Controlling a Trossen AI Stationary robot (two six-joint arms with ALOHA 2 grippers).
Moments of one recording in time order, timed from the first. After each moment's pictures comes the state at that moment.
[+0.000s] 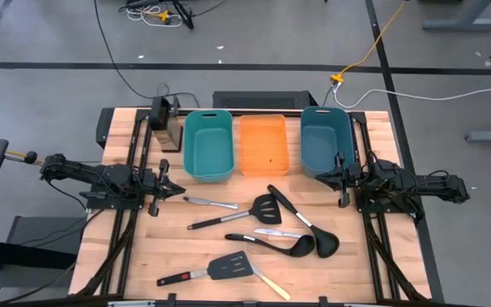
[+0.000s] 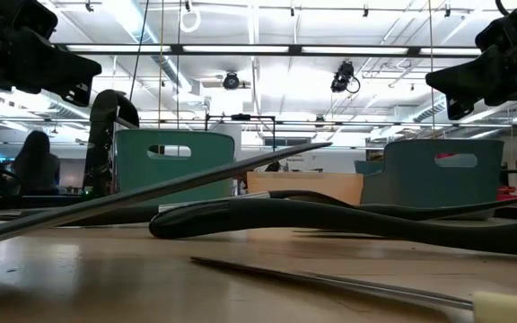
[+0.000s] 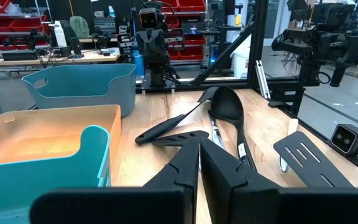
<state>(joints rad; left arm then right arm) -0.24 0.04 0.04 -0.04 -0.16 0.00 -0.02 0.00 0.02 0.01 0.01 0.07</state>
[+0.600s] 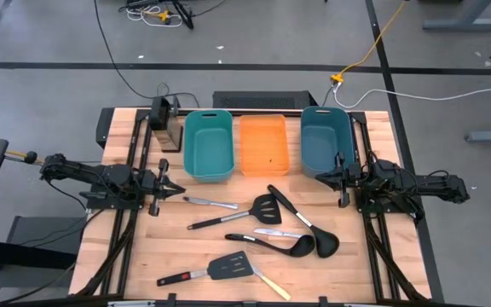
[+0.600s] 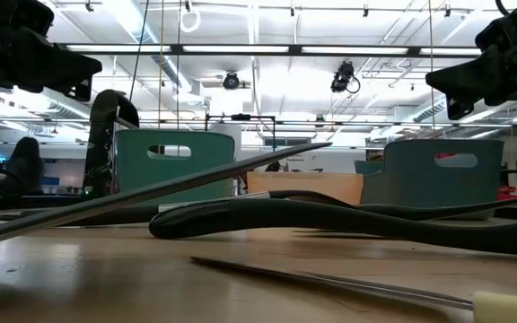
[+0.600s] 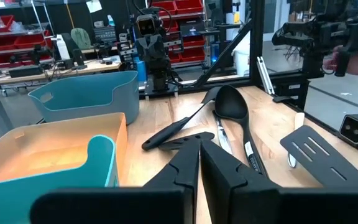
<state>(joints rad) -0.24 0.04 0.04 -0.03 -0.16 0.08 -0.02 0.00 0.02 0.01 0.01 0.07</state>
